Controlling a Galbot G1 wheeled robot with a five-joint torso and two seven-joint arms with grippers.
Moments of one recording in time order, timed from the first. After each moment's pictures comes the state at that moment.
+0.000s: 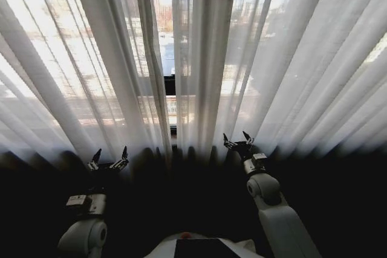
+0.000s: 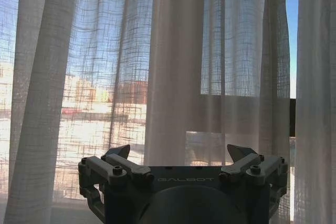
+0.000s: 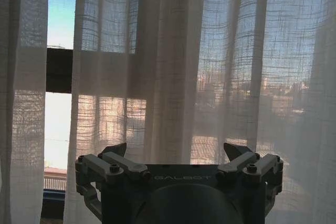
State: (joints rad) left arm 1.71 -1.51 -0.81 -2.30 -0.26 0.03 0.10; right arm -1.30 1.26 0.52 1.98 0.22 -0.18 0.05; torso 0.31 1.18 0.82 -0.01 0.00
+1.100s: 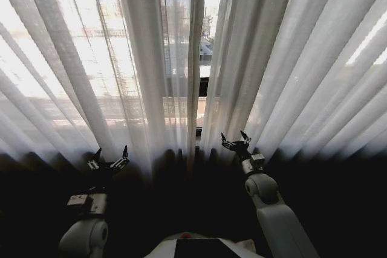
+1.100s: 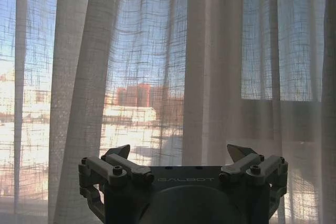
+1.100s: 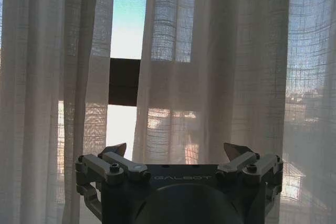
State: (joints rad) left arm 1.72 -1.53 -0.81 -2.32 -0.23 0.03 0.10; right arm -1.29 1.27 0.50 1.95 0.22 -0.12 0.02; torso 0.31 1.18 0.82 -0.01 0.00
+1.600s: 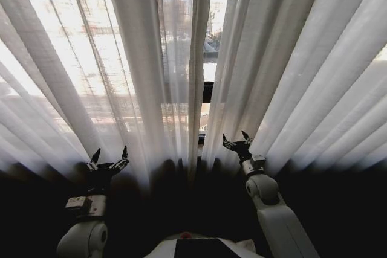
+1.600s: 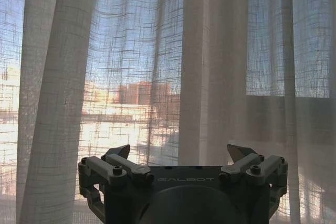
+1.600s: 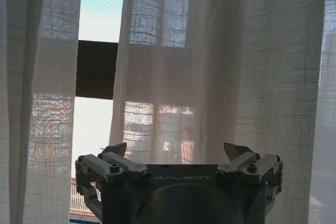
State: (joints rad) left arm 1.73 -1.54 -0.80 -2.34 -0.23 0.03 0.10; right arm -1.29 1.27 0.51 1.94 0.20 -0.12 0.03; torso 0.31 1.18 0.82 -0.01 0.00
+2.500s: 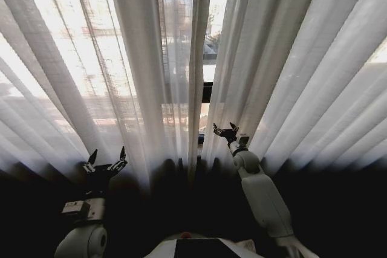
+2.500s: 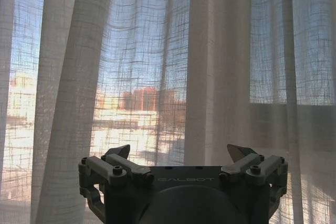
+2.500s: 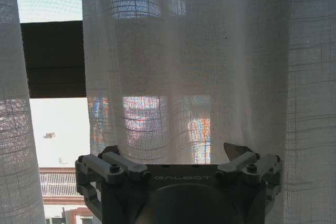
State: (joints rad) left arm 1.75 -1.58 -0.81 -2.36 -0.21 0.00 0.10; right arm -0.89 1.29 0.39 1.60 0.33 -0.24 0.07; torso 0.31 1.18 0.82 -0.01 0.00
